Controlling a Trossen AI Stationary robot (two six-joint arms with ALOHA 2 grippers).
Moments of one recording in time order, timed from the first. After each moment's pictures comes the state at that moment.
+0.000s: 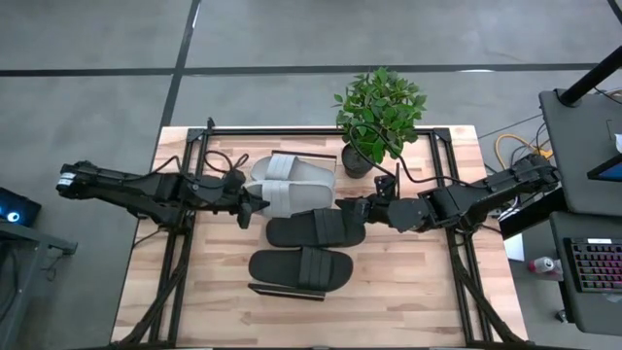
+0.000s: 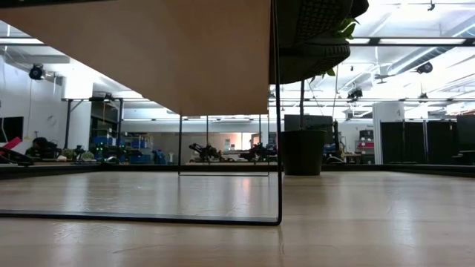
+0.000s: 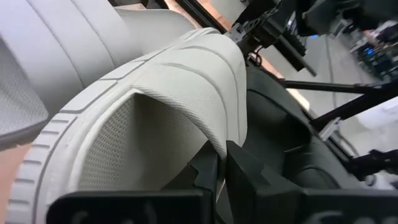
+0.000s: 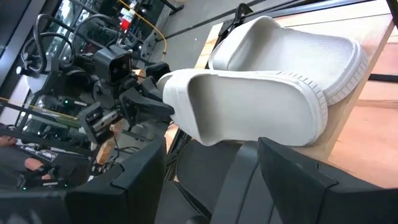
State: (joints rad) left arm -0.14 0.86 0.78 -0.37 -0.25 -0.81; right arm 0.34 1.31 1.14 -0.28 0.67 1.28
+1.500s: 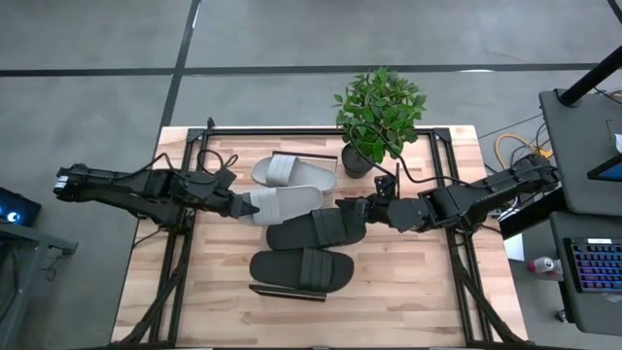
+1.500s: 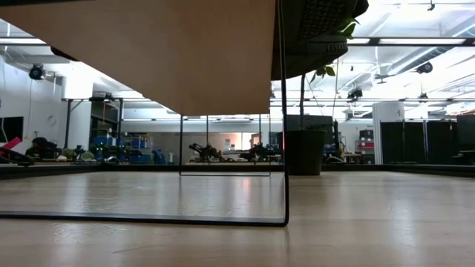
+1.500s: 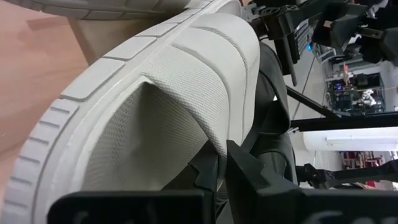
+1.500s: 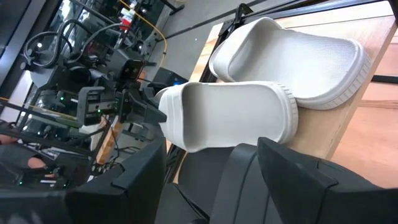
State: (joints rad) left arm -0.12 0.77 0.78 -0.52 -0.08 -1.25; right arm 0.34 1.31 1.14 -0.28 0.67 1.28
